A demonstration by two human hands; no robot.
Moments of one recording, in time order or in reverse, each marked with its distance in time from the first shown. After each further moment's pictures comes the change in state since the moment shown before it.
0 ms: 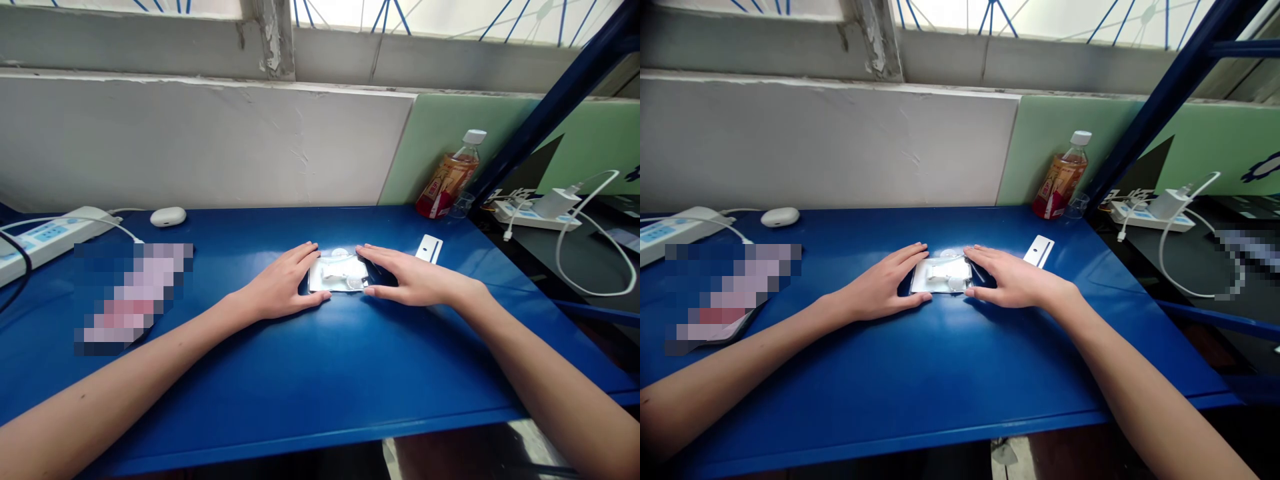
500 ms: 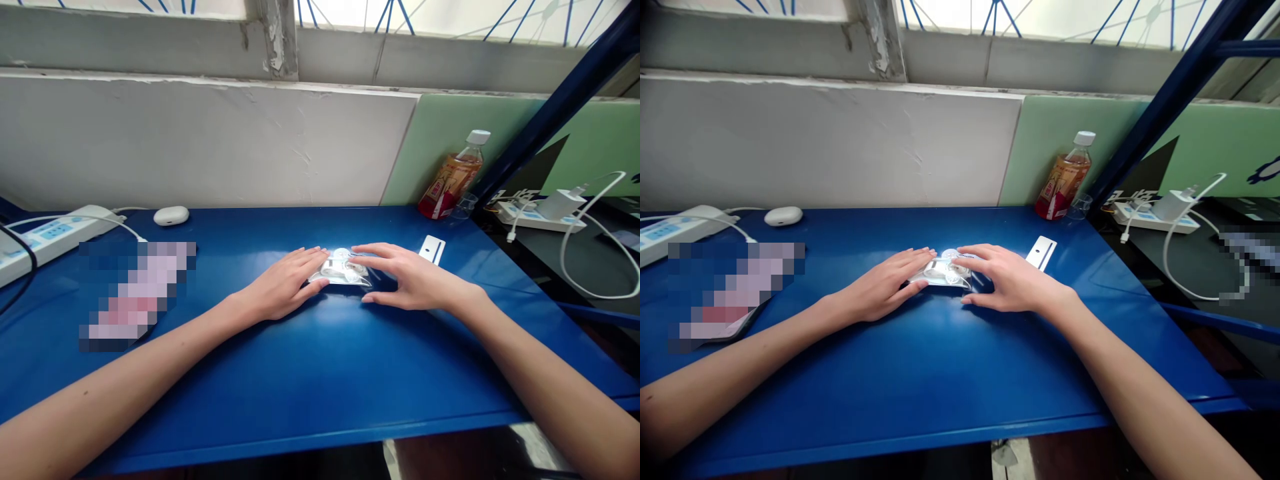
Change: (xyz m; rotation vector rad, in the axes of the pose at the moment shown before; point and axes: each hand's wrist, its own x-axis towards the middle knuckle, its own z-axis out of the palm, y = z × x) left_hand 0.001 0.000 -0.001 -0.049 0.016 0.112; right_hand 0.003 -0.008 0.000 -0.060 0.183 -0.215
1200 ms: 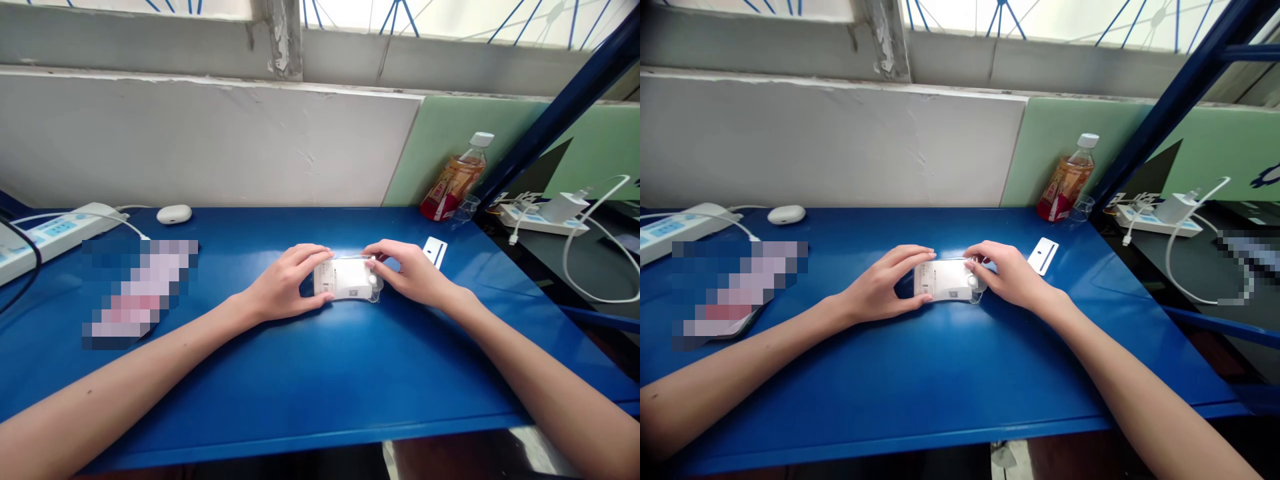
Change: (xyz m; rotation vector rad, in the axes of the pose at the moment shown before) left_hand -0.004 0.005 0.000 -0.073 0.309 0.145; right_hand 0.009 0.002 0.015 0.260 0.277 0.197
